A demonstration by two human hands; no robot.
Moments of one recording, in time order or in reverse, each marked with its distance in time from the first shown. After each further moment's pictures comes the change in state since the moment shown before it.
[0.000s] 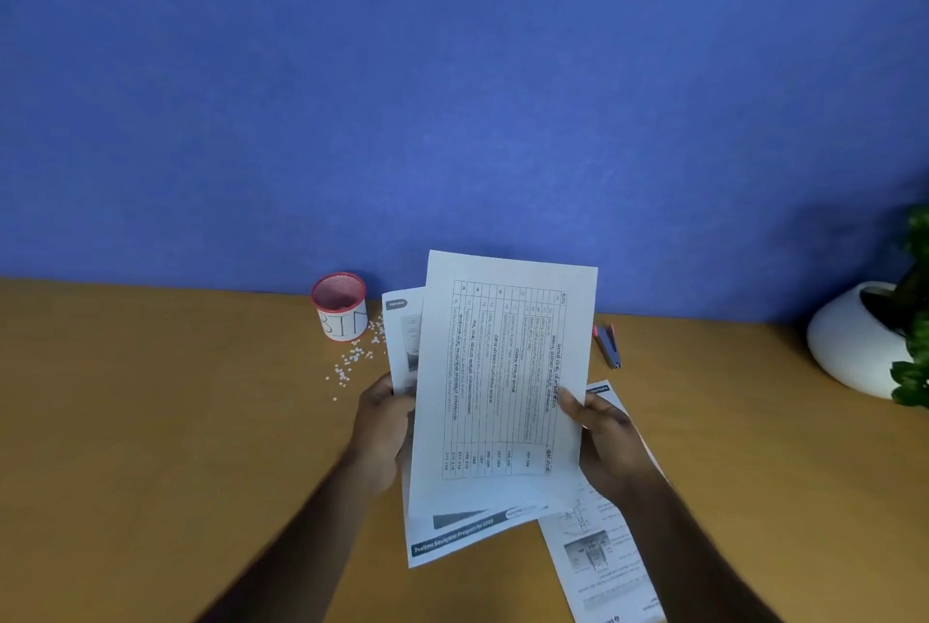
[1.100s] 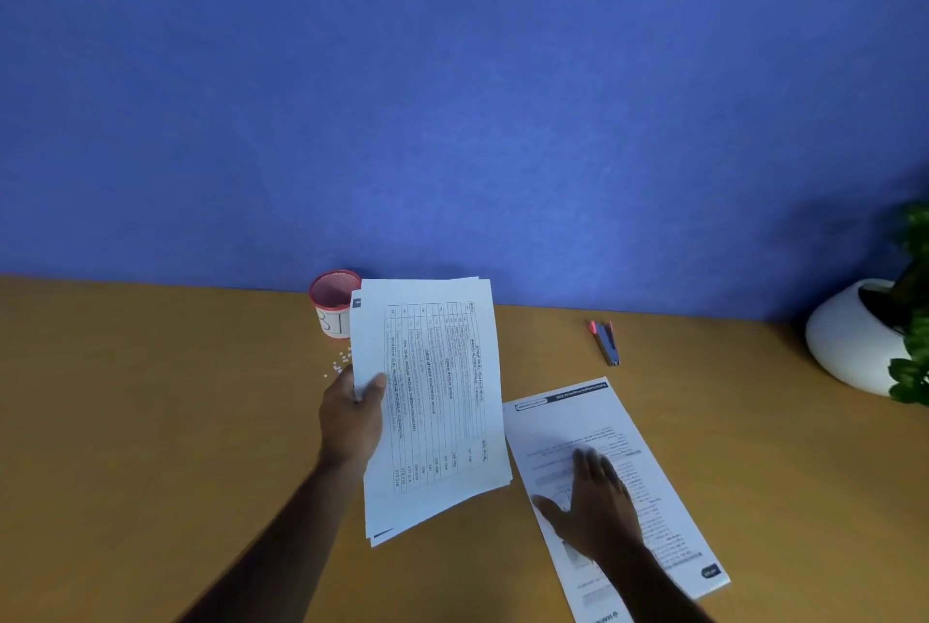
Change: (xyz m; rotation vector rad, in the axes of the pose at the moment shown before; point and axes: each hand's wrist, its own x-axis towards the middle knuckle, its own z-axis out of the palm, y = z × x) left_hand 0.025 -0.019 -0.033 0.319 0.310 0.260; right_hand -0.003 0.089 -0.052 -1.822 0.200 -0.068
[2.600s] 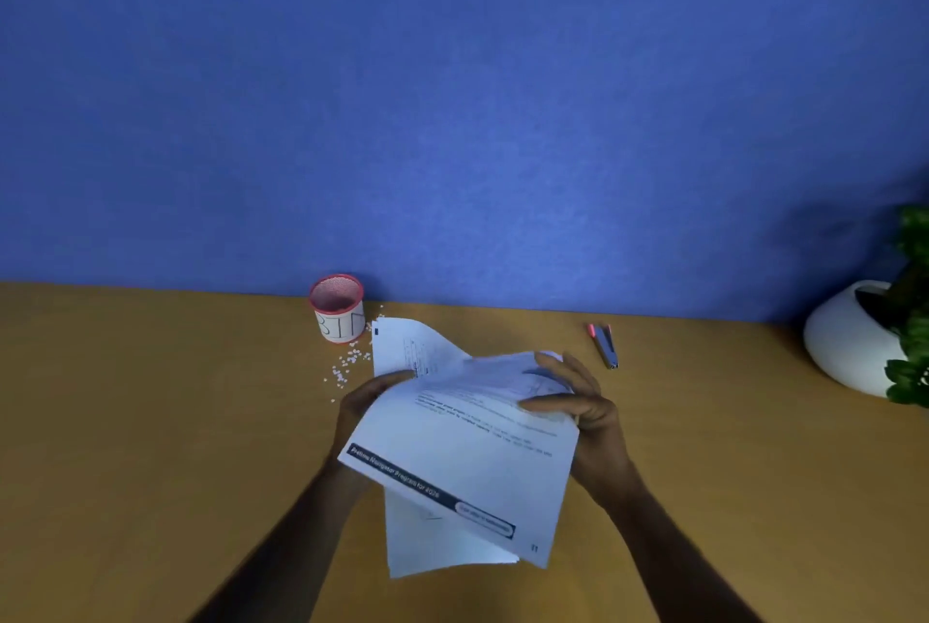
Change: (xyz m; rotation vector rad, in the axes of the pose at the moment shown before) left_hand -0.003 0.003 -0.001 -0.420 -0.369 -0.209; right_hand 0.011 -0.042 -0.093 1.017 0.426 -0.779
